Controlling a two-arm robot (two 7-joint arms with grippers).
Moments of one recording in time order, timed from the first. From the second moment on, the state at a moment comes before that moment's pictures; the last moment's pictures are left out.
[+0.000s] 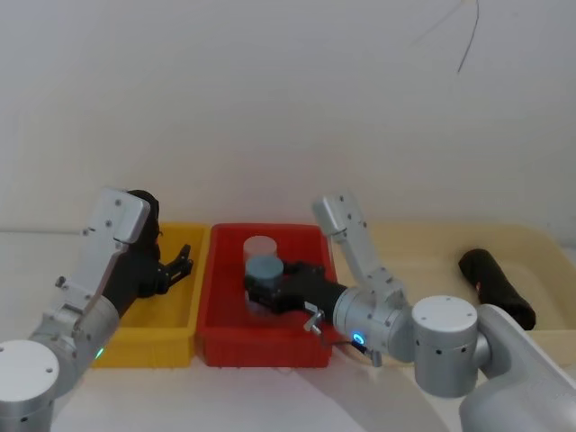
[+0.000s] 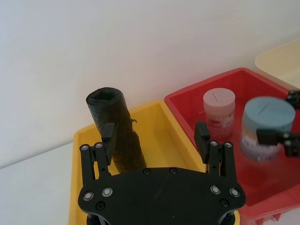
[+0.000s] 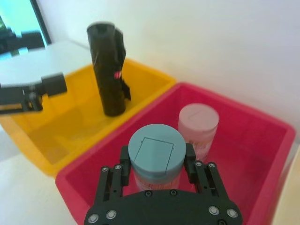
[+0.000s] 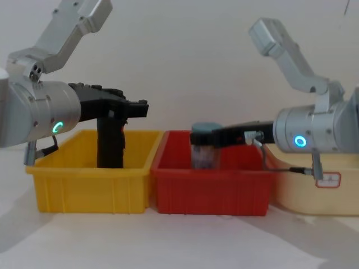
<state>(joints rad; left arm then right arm) -0.44 0.26 0.42 -1.50 -0.14 0.27 -0.02 0.64 0.15 -0.46 -1.10 0.27 0.27 0.40</state>
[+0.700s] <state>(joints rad) -0.44 0.26 0.42 -1.50 -0.14 0.27 -0.02 0.59 0.20 -0.35 -1.22 0.32 0.26 0.31</state>
